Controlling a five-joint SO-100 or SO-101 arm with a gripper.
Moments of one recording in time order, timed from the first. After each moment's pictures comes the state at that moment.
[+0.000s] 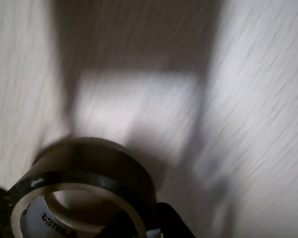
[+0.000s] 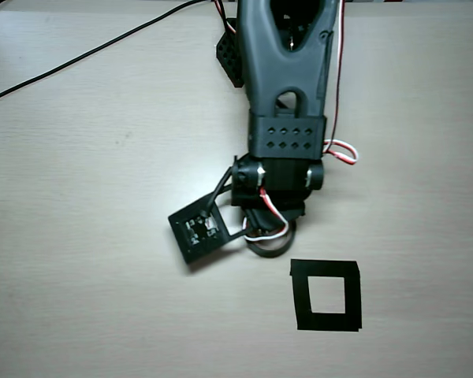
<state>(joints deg) -4.1 102.0 119.3 59.2 -26.2</state>
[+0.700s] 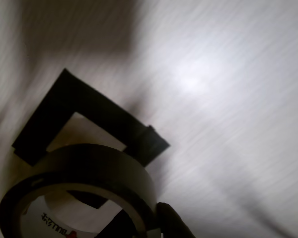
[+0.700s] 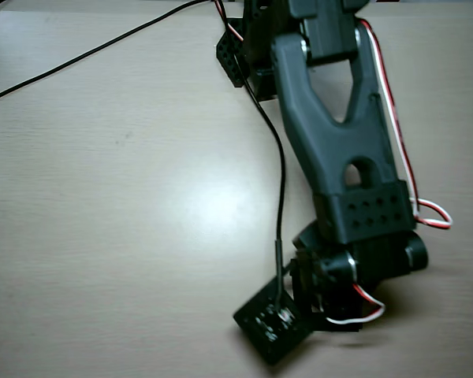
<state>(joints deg) -16.7 75.4 75.2 77.3 -27.7</state>
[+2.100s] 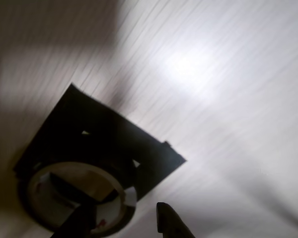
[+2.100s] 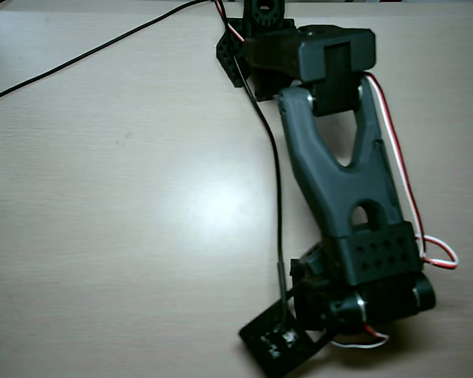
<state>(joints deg) -15.4 63.5 57.7 85.6 -26.5</state>
